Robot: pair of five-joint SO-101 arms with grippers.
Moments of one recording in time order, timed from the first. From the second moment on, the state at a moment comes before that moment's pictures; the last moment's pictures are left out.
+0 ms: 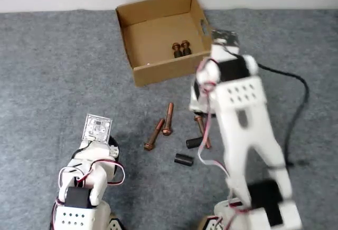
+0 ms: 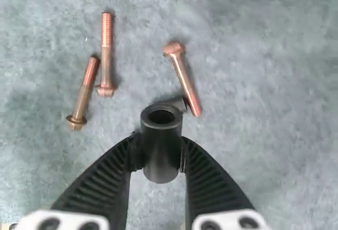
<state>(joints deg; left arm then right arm) 1.0 -94.4 97.1 54.6 0.9 -16.6 -10.1 -2.7 100.5 -20.7</state>
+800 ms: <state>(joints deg) 3.3 -85.2 75.6 70.6 -0.6 4.0 -76.9 51.4 90.4 -18.4</state>
